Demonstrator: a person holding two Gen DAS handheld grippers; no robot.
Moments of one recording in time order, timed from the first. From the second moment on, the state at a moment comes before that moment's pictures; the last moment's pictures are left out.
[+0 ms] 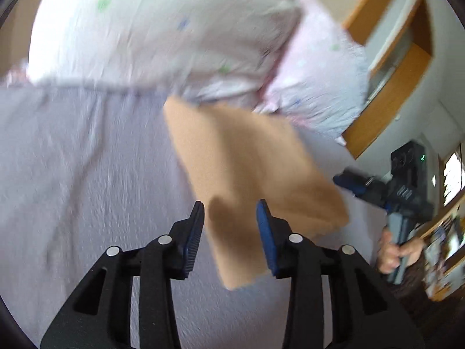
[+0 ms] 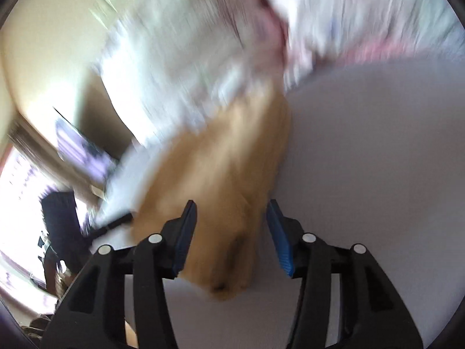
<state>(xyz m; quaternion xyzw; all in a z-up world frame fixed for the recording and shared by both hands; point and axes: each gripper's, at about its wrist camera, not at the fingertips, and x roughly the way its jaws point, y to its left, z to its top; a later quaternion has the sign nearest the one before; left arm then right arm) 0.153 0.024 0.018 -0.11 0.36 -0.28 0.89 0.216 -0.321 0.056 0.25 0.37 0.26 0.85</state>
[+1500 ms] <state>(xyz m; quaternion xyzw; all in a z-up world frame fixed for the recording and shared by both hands) 0.096 -0.027 -0.022 0.04 0.46 -0.05 0.89 0.128 -0.219 -0.002 -0.01 0.47 0.04 0.88</state>
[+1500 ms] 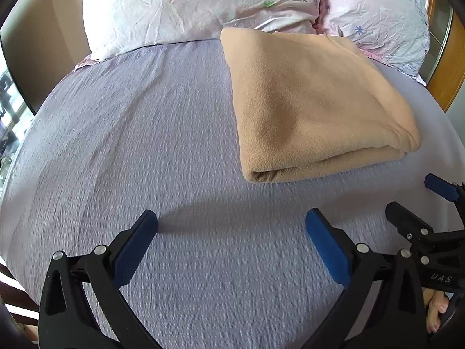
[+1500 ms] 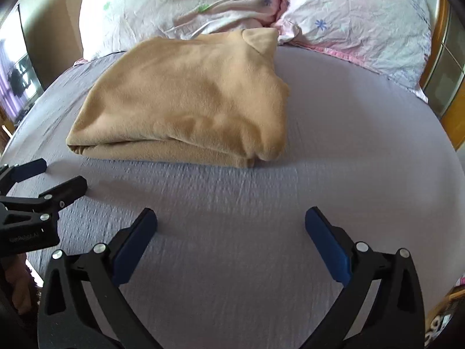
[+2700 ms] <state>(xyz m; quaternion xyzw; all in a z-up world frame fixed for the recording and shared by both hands) 0.099 -0.020 -0.018 0.04 0.49 -0.03 0.87 0.131 -0.219 -0.001 -0.01 0.48 0.03 0.88</state>
